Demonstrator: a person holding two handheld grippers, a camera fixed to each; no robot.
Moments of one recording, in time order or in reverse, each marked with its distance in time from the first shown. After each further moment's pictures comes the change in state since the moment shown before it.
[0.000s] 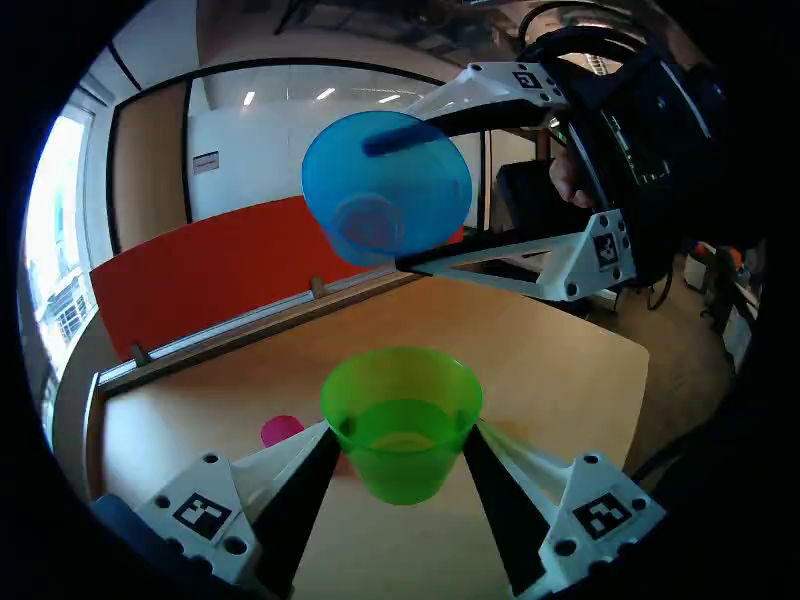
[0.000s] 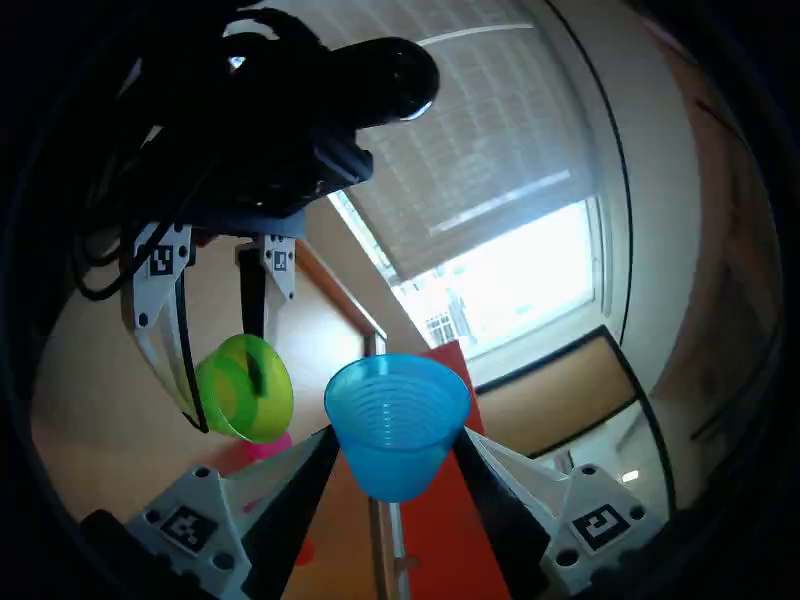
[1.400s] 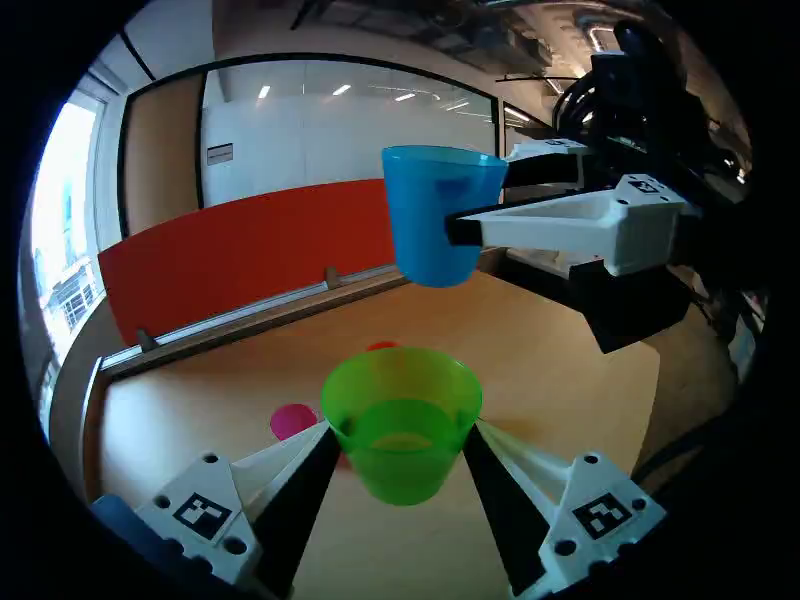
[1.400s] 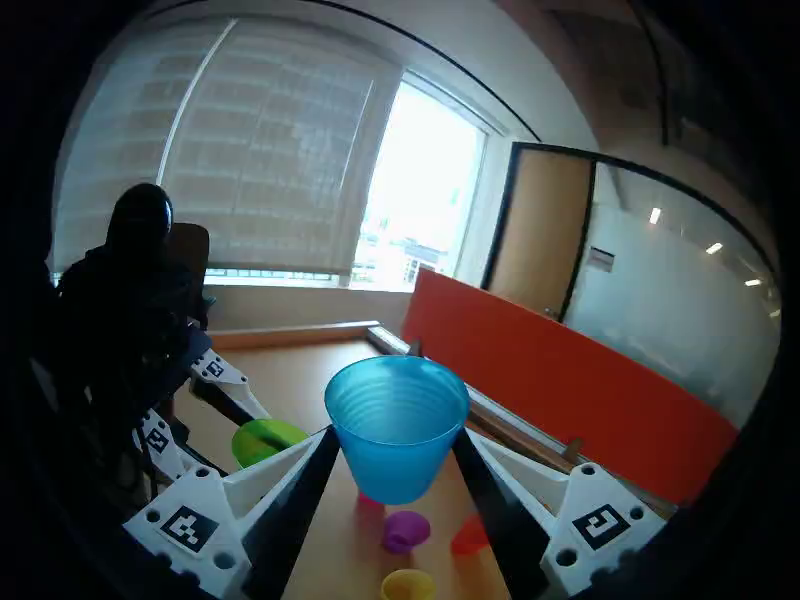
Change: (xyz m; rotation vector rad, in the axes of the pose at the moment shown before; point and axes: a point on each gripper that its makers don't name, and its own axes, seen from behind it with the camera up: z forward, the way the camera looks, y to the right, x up) left arm -0.022 -0.023 0.008 0.034 -0.001 -0.035; right arm -0.016 -0.039 -0.038 -0.070 -0.067 0.864
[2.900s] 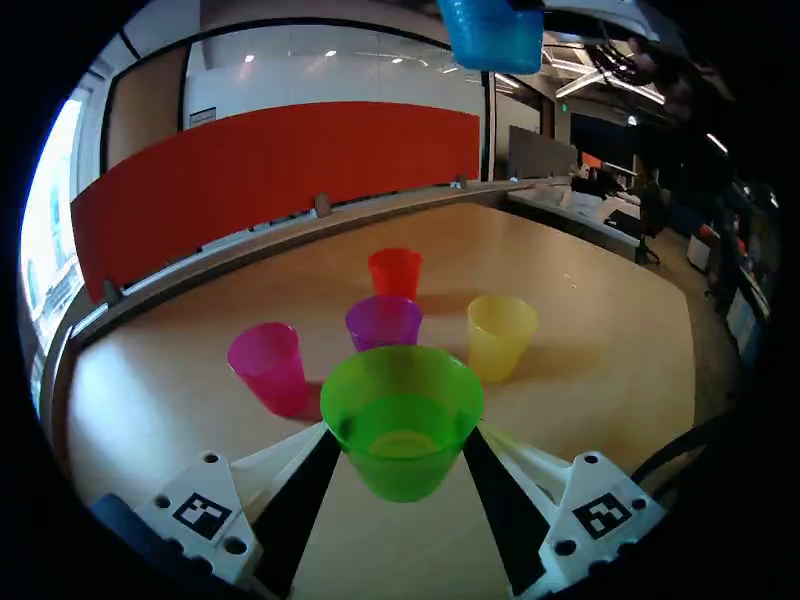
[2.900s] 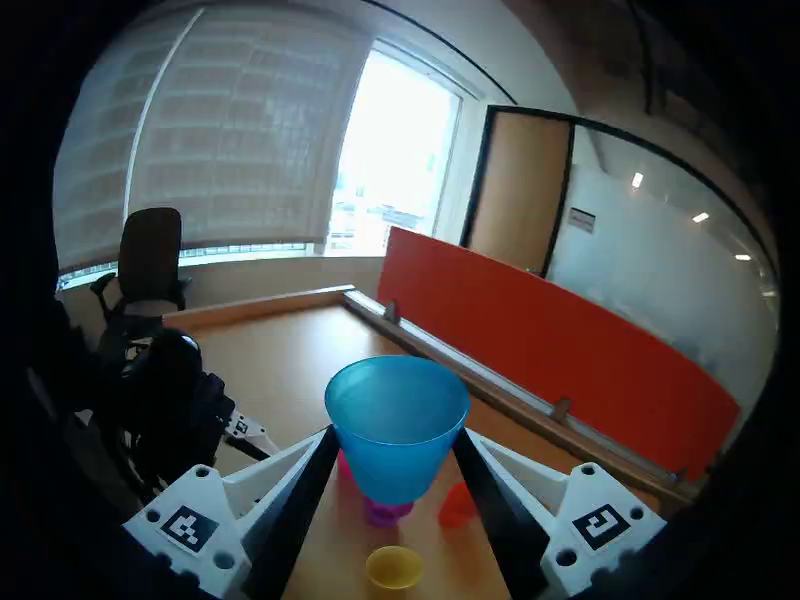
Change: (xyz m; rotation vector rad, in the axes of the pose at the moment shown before) left arm -0.144 -0.030 0.108 -0.044 -0.116 0.032; right arm -0.042 0.029 0.014 -0.067 -0.119 0.060
